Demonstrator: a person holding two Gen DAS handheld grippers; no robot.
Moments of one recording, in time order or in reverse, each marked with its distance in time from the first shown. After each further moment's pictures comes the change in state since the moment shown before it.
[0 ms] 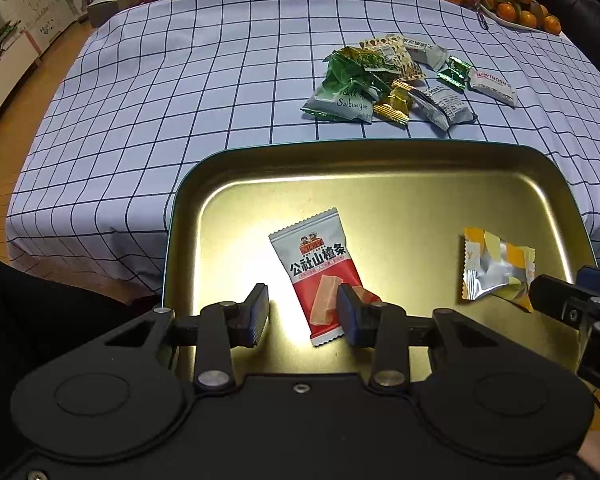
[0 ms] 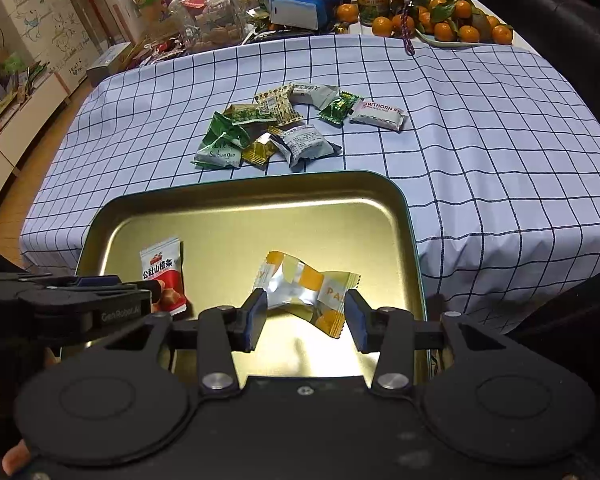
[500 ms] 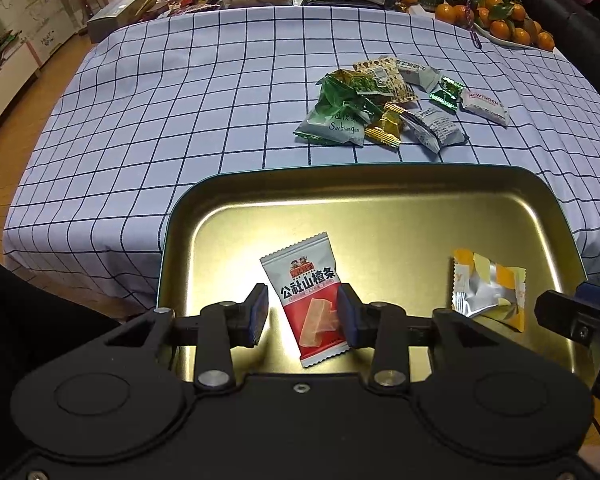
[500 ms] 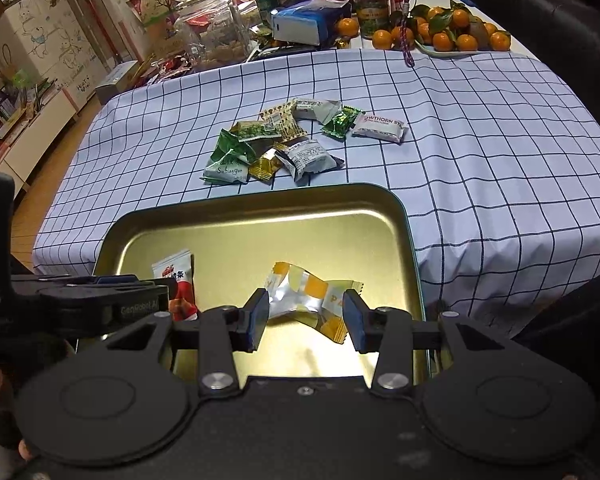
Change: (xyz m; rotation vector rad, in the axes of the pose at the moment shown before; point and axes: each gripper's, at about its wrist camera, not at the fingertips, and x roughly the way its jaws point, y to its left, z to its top) left arm -0.005 -0.004 0.003 -0.005 -0.068 -0.004; right arm -0.014 -0.005 -0.004 0.026 -0.044 0.031
